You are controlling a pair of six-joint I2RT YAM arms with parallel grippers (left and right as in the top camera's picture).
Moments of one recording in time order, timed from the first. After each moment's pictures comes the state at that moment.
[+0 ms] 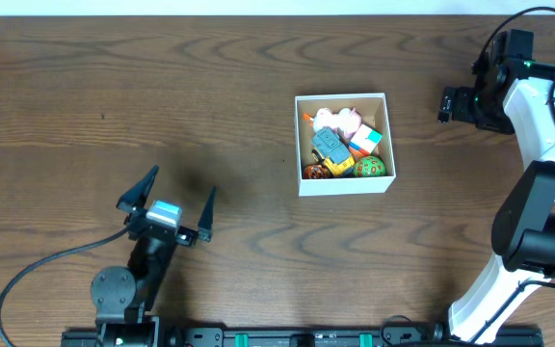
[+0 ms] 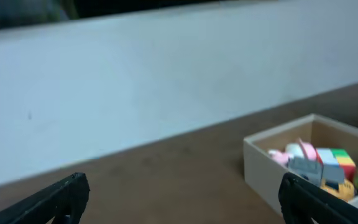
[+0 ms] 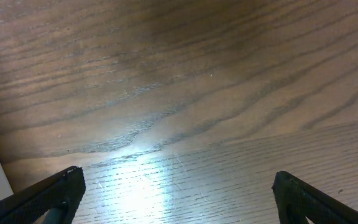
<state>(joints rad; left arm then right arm) -0.04 0.23 0.14 0.21 0.31 0.11 -0.19 2.01 1.62 -0.90 0.01 0.06</state>
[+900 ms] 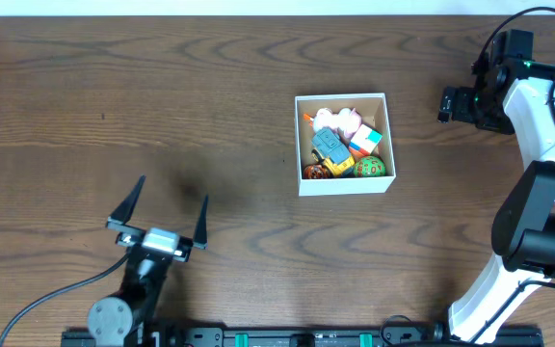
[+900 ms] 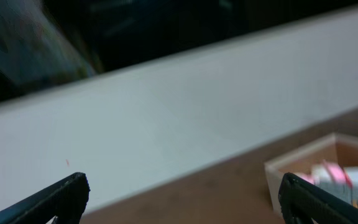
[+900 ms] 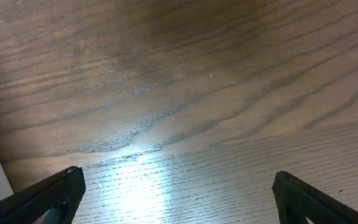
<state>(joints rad) -0.01 0.01 0.07 0.19 0.31 0.20 -0.19 2.01 1.62 -0.90 0.01 0.06</state>
